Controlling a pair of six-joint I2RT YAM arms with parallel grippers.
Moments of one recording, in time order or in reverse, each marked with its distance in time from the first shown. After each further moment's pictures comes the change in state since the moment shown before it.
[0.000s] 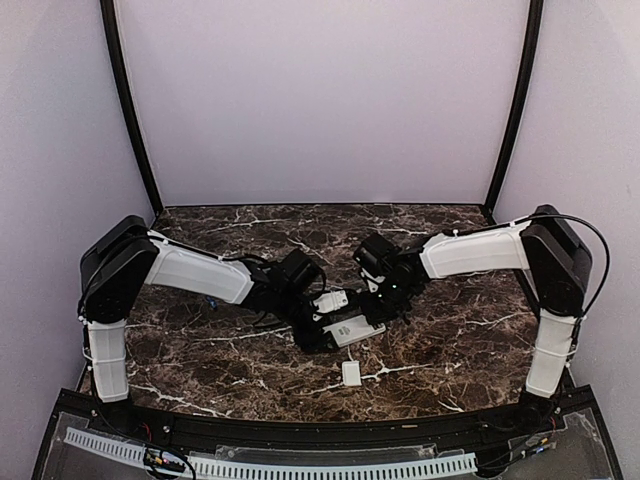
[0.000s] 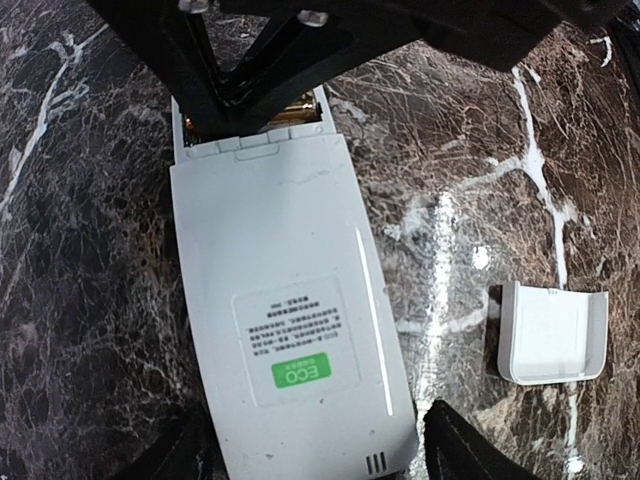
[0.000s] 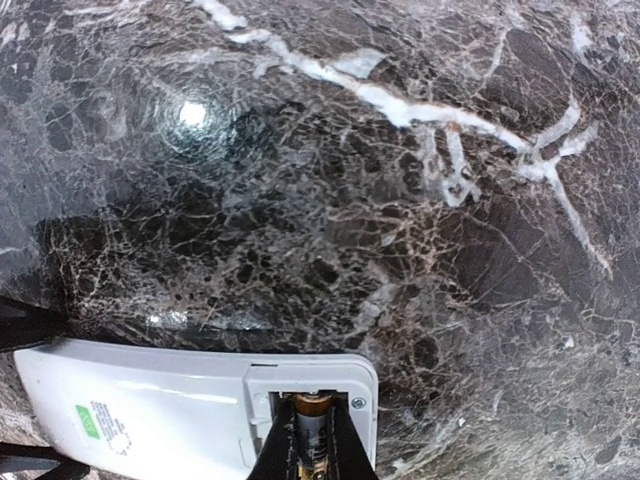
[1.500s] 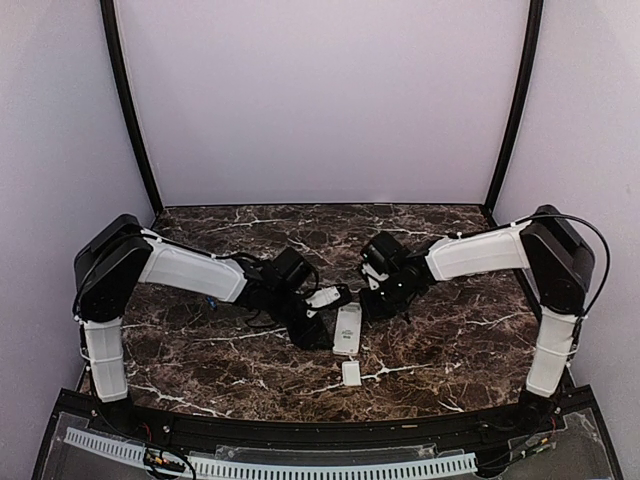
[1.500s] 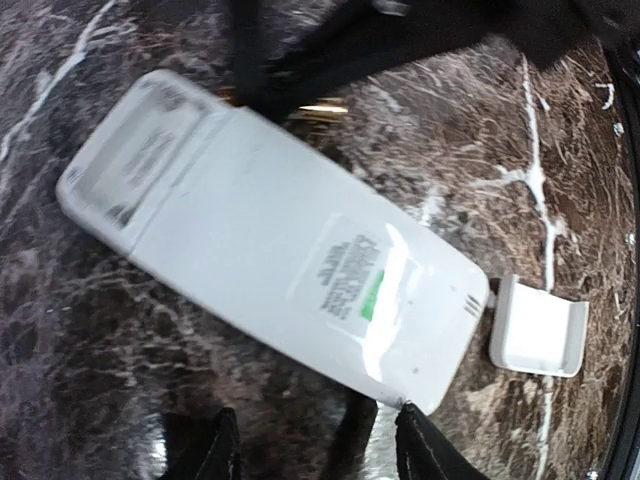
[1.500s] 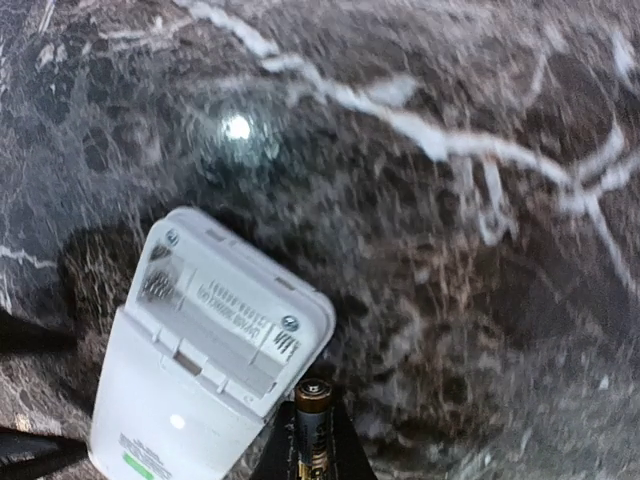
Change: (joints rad) left arm 0.049 -0.027 -0.035 -0.011 0.039 -0.148; right arm -0.033 -0.039 -0.102 0.154 -0.109 0.000
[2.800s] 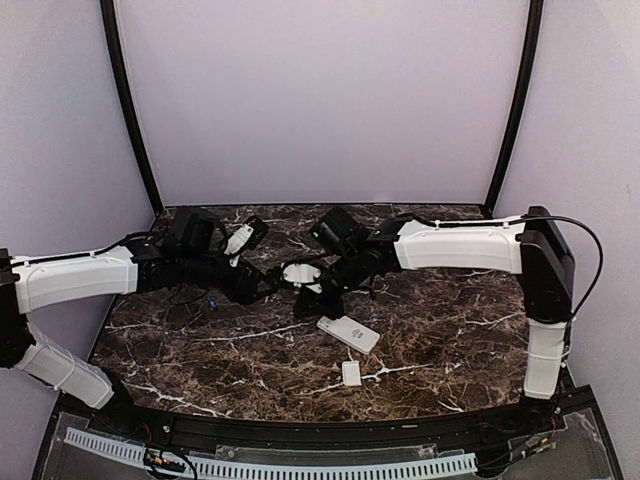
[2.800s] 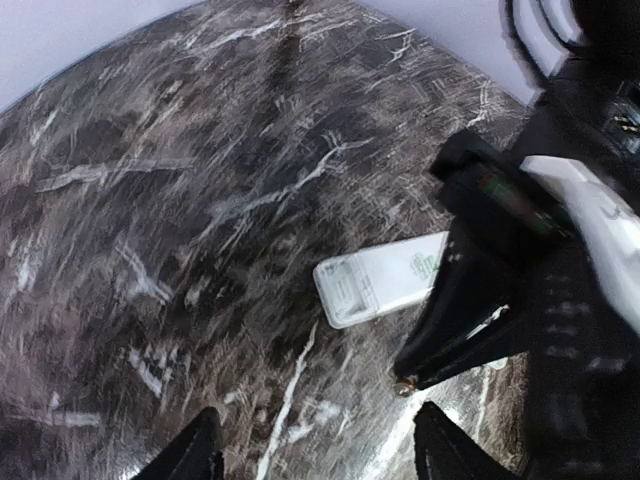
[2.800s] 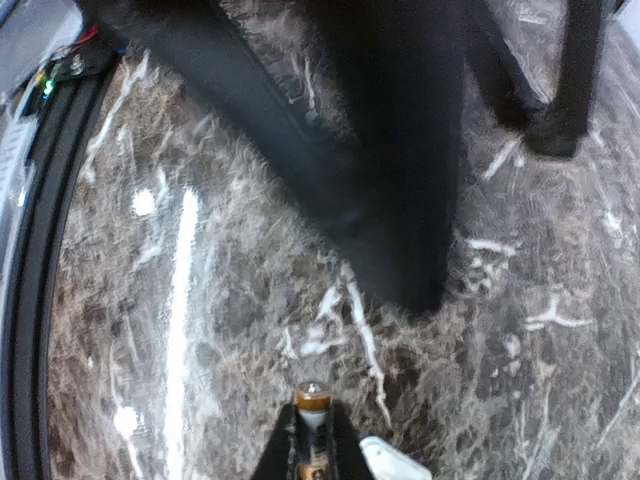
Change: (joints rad) left arm 0.196 -0.613 -0.275 0.048 -0.046 -0.190; right arm 0.169 0.089 0.392 -0.077 -0.353 -1.006
